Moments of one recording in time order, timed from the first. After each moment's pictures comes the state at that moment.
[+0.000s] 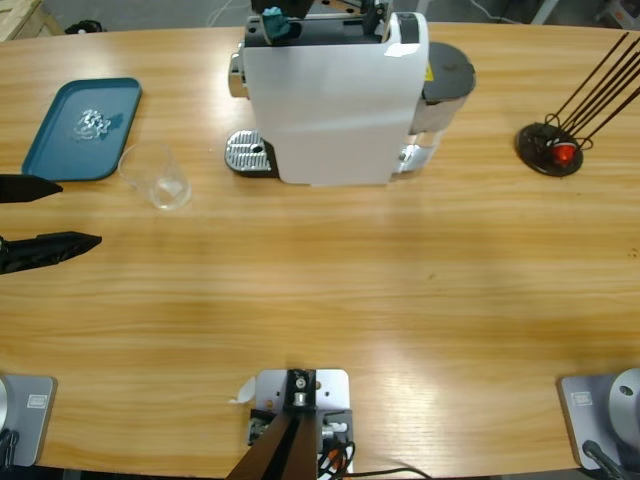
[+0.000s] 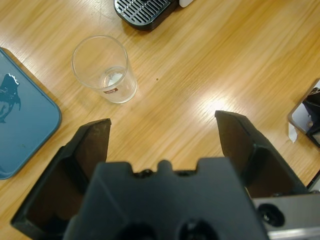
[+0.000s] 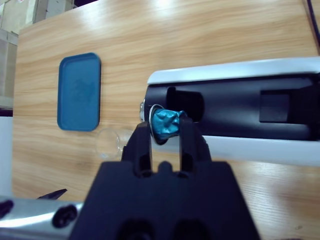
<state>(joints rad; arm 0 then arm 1) -0.65 1.07 -0.71 0.47 -0.07 0.11 0.98 2.03 -2.11 1.01 -0.30 0.94</state>
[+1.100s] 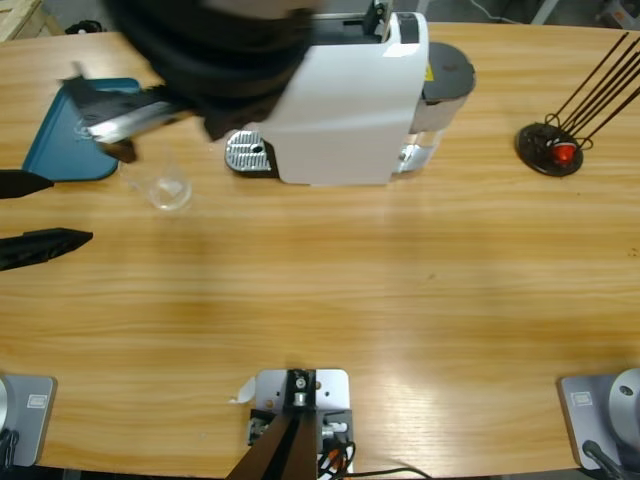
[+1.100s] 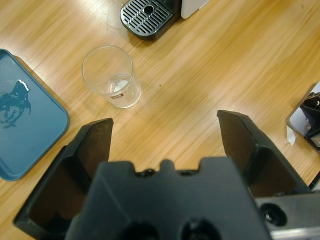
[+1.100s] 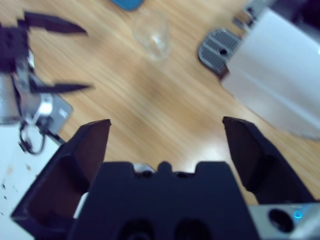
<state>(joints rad) -0.65 1.03 -0.71 0.47 -0.07 0.11 1.20 1.93 -2.15 1.26 -0.14 0.54</state>
